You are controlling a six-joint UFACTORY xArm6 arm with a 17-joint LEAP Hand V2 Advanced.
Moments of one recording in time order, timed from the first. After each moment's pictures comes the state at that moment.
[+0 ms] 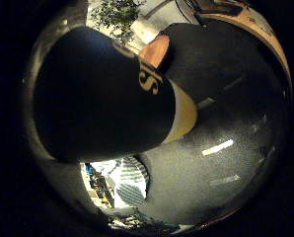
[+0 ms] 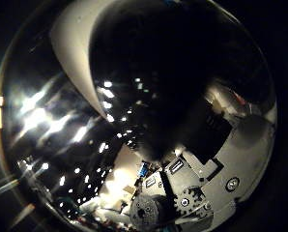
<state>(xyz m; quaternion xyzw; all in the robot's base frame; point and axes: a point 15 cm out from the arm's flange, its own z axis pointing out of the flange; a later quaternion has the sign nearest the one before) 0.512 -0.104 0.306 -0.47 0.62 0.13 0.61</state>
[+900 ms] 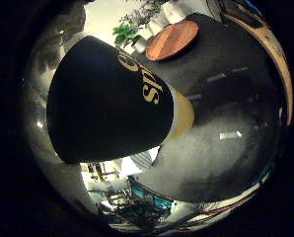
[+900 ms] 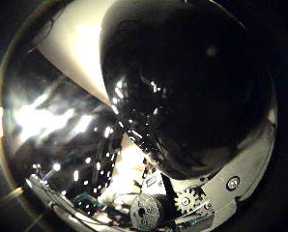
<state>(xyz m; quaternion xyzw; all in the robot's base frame) 0.435 -0.032 0.373 -0.60 0.58 0.23 0.50</state>
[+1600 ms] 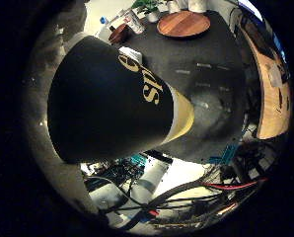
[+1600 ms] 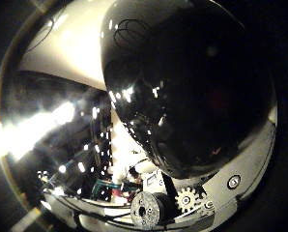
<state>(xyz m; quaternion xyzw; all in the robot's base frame) 0.387 -0.019 0.404 -0.72 0.55 0.28 0.31</state>
